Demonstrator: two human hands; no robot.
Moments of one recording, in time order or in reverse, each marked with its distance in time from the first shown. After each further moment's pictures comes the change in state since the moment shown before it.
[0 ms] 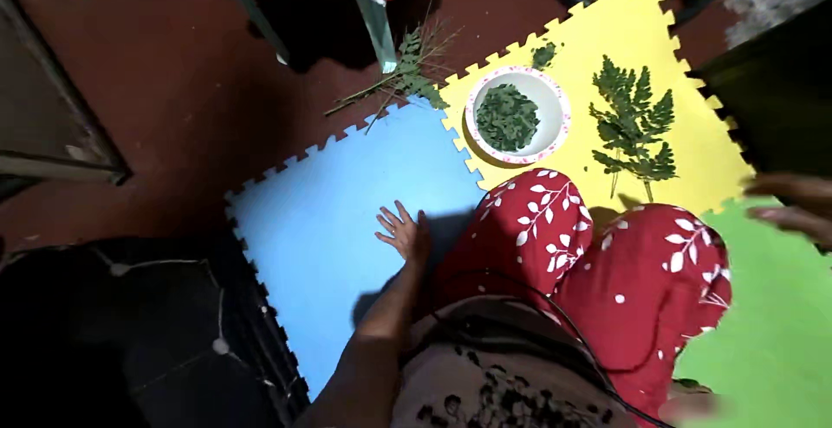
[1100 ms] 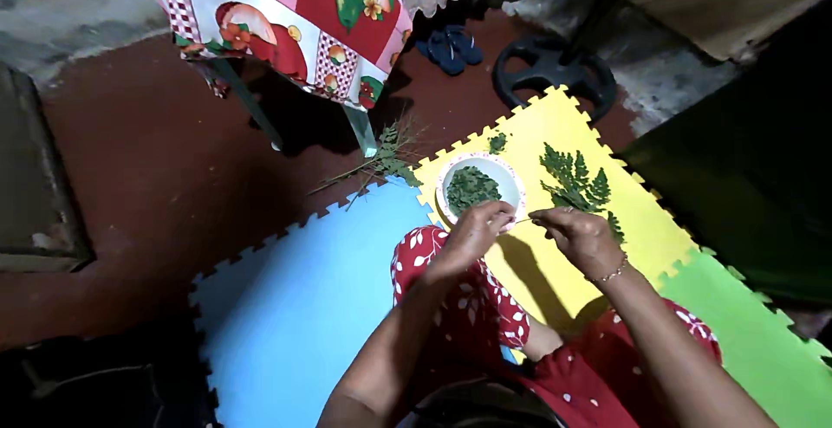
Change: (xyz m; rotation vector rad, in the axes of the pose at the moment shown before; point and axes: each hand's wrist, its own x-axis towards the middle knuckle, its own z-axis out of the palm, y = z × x) left_hand 0.028 0.221 -0.140 -0.582 -0.505 0.862; right_hand 0.071 -0.129 0.076 -0.008 0.516 -0.735
